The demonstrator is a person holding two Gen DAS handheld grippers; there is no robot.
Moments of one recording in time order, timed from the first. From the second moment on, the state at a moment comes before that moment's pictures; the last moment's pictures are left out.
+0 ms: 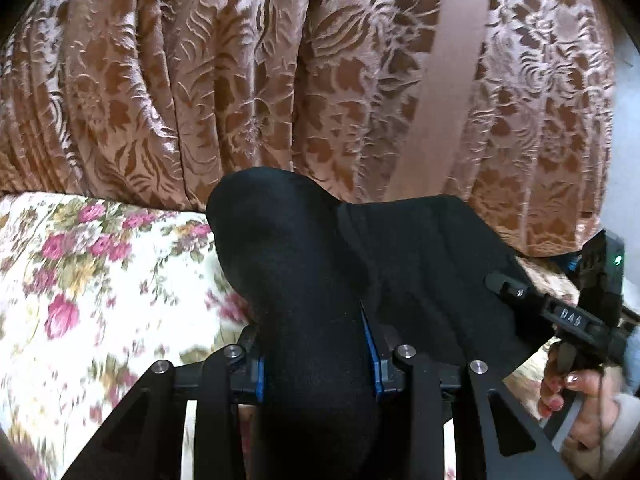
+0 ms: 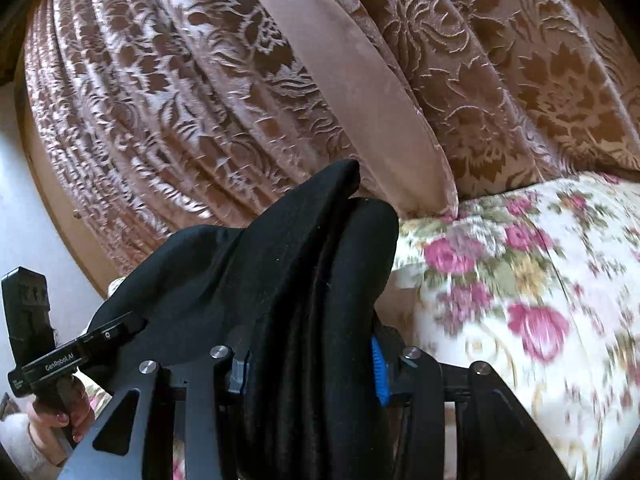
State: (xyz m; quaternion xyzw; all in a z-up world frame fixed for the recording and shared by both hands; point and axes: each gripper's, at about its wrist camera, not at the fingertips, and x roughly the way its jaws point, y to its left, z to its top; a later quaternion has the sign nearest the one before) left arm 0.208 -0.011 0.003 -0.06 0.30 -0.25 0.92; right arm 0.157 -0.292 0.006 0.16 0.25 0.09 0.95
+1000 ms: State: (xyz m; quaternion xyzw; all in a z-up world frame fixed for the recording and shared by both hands) left arm 0.212 0.005 -0.044 -0.05 0.31 -0.09 0.94; right arm 0.174 -0.304 -0.033 0.15 0.27 -0.06 0.95
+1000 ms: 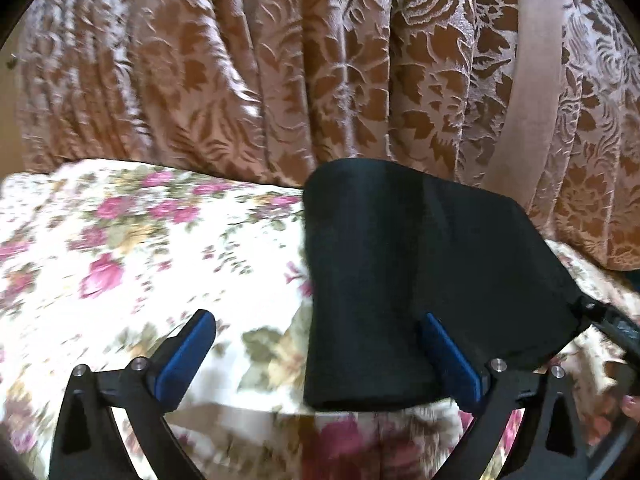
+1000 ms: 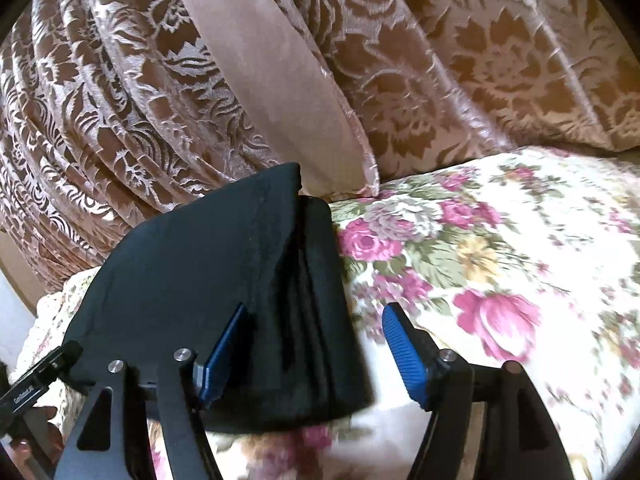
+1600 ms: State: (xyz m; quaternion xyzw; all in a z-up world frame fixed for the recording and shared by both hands) left arm 0.082 -0.015 -0.005 0.05 0.25 -0.04 0.97; right arm 0.057 -0.205 -0.004 0.06 0.26 -0.09 0.96
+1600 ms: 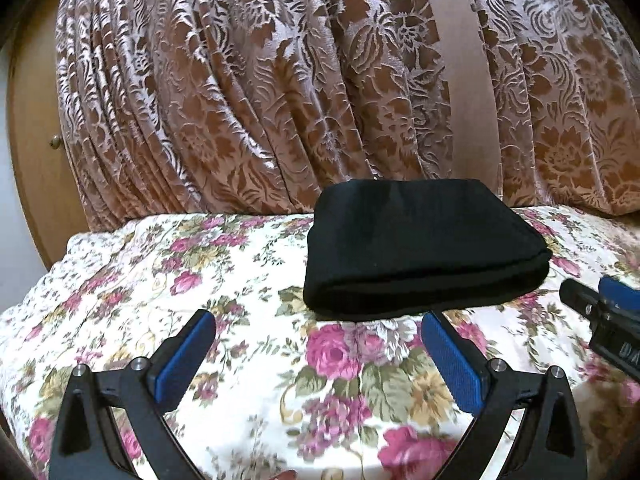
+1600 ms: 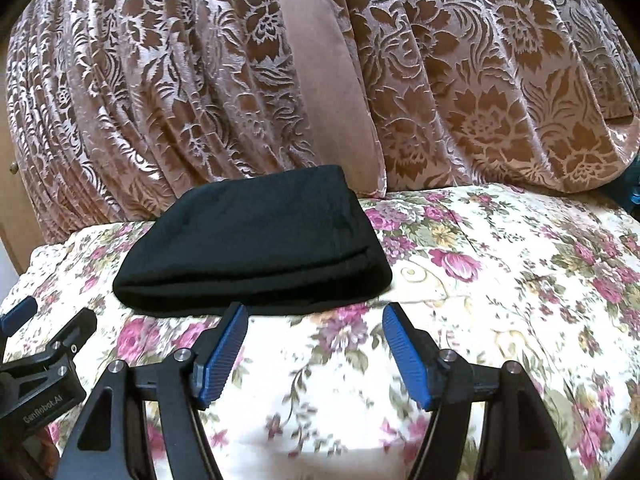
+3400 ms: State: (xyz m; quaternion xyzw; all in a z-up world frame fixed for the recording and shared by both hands) left arm 0.044 0.007 0.010 -0.02 0.30 -0.06 0.95; right arm 0.011 -0.189 0.009 0.07 0.26 -0.07 0.96
